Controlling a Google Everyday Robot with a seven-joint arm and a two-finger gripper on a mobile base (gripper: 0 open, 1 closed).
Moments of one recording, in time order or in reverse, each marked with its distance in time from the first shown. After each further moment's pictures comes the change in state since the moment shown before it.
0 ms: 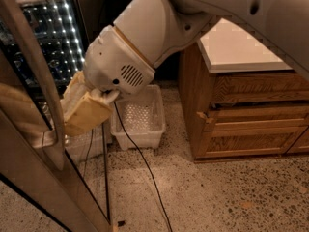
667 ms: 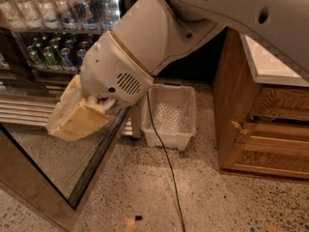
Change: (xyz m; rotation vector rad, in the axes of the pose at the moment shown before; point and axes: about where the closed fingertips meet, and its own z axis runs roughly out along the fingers) arm -0.002 0.005 0.006 0.045 -0.009 0.027
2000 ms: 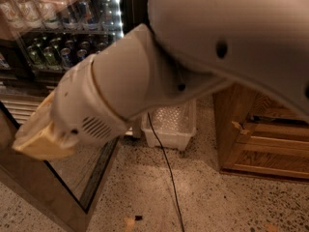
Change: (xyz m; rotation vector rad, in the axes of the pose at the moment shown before) arm -0.025 0.007 0.027 0.262 -0.092 0.038
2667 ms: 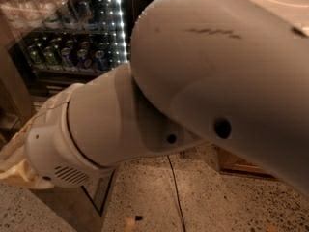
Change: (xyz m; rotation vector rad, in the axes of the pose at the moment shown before) arm -0.006 0.031 0.017 0.119 0.003 -0.012
